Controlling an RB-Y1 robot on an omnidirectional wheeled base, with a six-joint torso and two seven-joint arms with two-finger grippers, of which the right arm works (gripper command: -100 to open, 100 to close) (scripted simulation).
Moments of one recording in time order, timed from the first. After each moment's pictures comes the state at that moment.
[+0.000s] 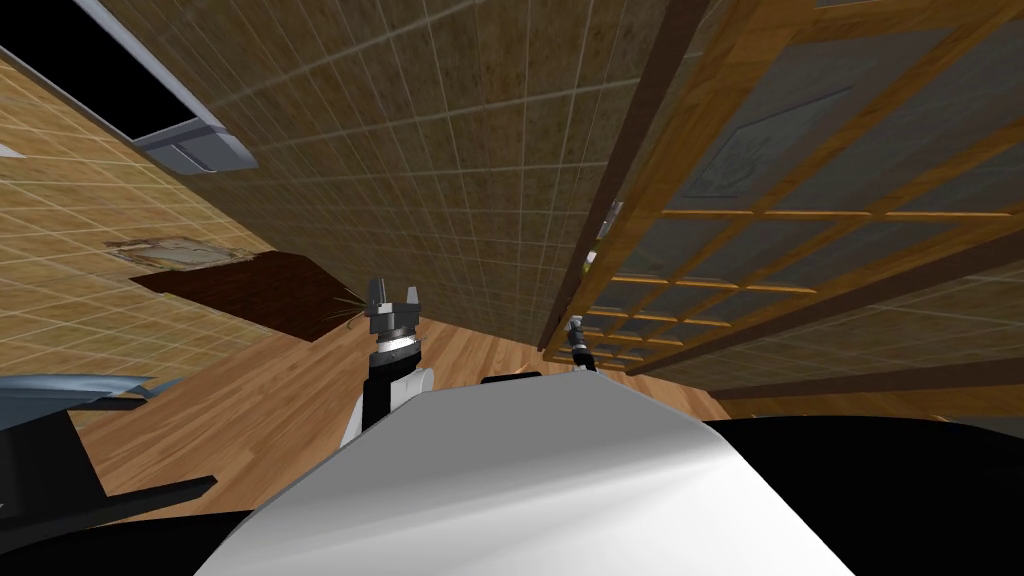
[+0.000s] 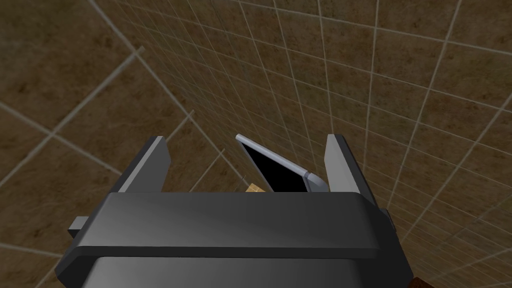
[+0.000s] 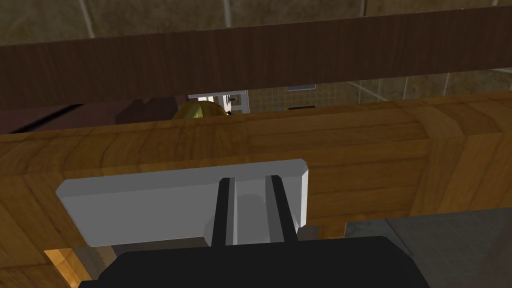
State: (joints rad) arm -0.03 -0.24 -0.09 -0.59 -0.17 -0.91 -0.19
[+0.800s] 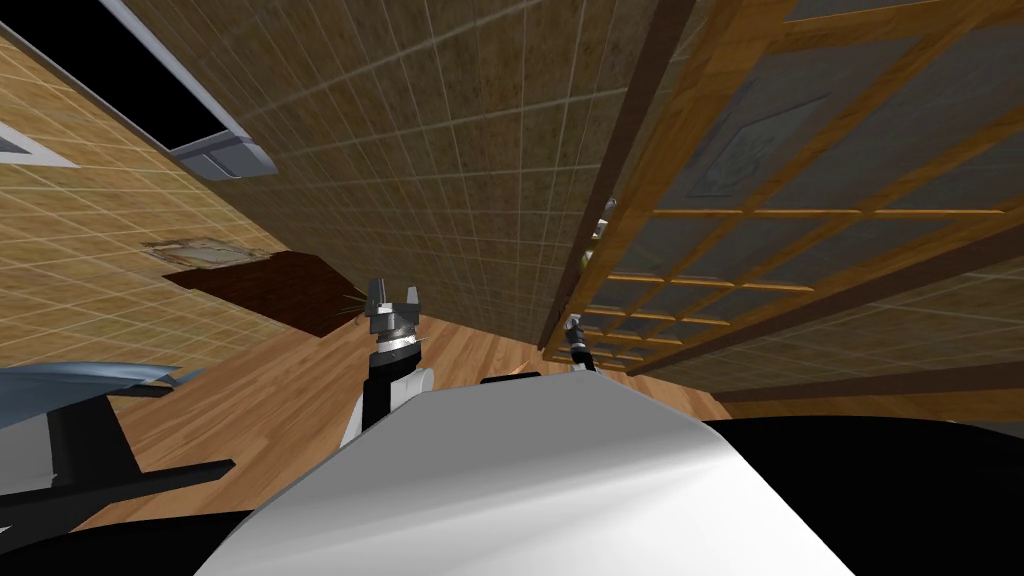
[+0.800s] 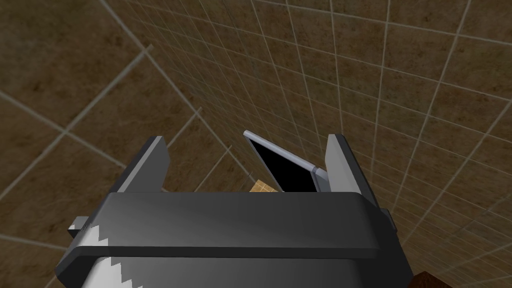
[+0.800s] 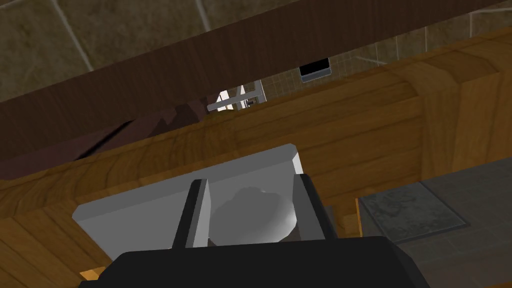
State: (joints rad) arm -0.04 -0.24 -0.06 -0.62 -0.23 -0.90 -0.37
